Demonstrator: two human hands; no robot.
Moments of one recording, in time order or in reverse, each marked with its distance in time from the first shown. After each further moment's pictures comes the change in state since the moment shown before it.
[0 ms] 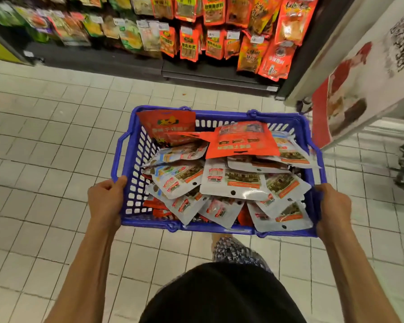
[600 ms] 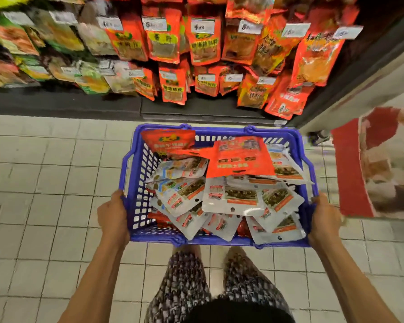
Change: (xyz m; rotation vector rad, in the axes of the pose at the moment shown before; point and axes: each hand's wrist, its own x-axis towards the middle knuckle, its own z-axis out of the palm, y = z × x) left_hand 0.433 0.214 0.301 -0.005 -0.007 -0.307; right_hand 0.242 -0.200 0.405 -0.049 0.193 0.123
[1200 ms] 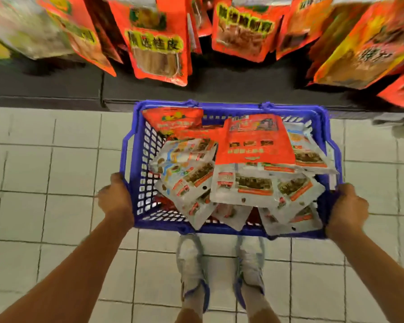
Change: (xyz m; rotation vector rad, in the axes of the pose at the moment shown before) left_hand 0.451 -0.073 0.343 0.148 0.206 -0.035; right_hand 0.373 0.102 0.430 -0.164 0.152 -0.008
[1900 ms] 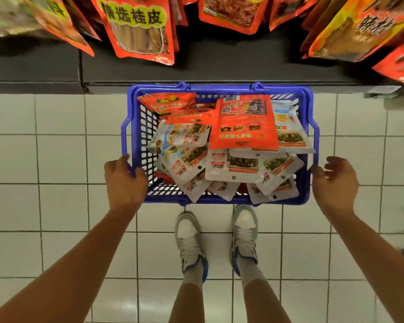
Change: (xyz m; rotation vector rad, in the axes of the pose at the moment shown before) left_hand -0.023 0.002 -0.005 0.623 -0.279 0.617; right_hand -0.011 -0.002 -0.018 -0.488 -0.146 -0.494
